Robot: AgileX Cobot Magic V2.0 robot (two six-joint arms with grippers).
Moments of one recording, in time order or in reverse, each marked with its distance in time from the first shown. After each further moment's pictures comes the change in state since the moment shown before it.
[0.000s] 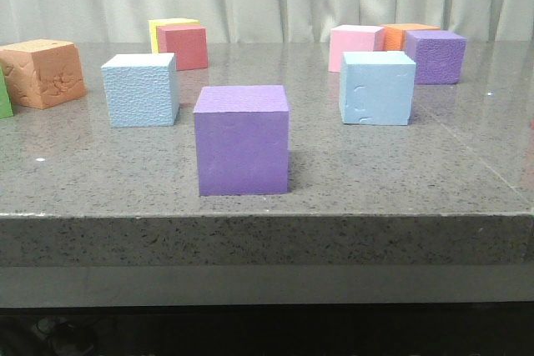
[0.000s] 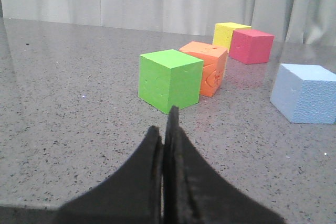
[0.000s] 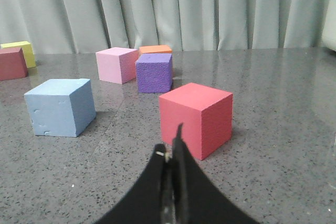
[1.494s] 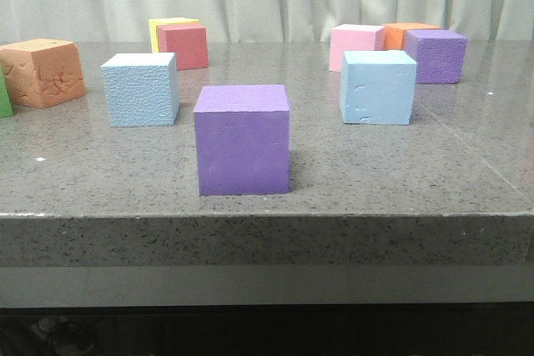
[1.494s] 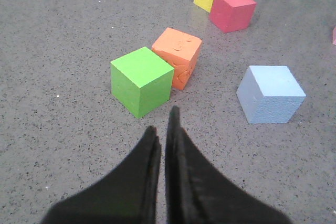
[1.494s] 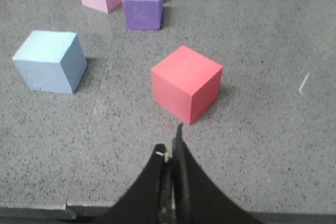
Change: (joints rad) left arm 0.000 0.537 -0.681 -0.050 0.521 0.004; right arm 0.000 0.473 -0.651 0.003 0.678 -0.029
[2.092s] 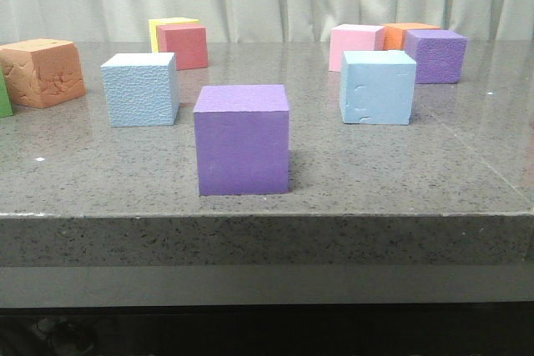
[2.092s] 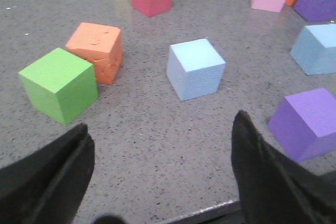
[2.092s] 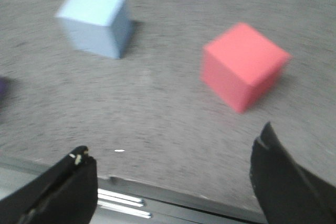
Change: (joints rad) left arm -0.264 0.010 0.000 -0.002 -0.002 0.067; right arm 0.075 0.183 -0.113 0.158 0.089 -0.194
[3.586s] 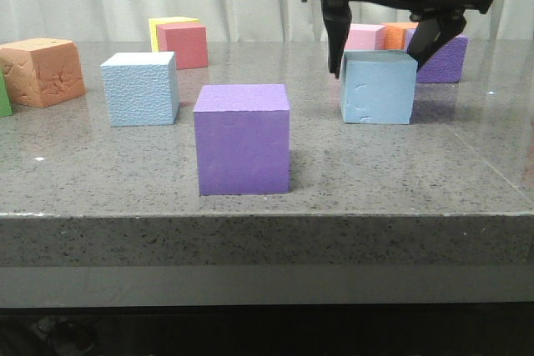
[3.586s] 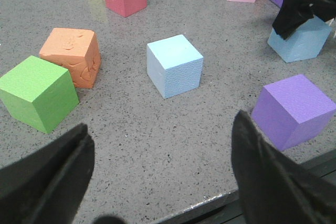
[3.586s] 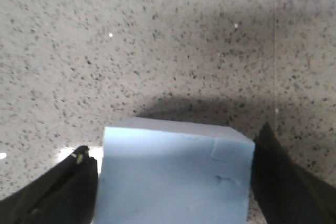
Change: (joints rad) left arm -0.073 0.000 0.000 0.024 -0.002 0.008; right arm 0.298 1.178 -0.827 -0.267 0.126 0.645
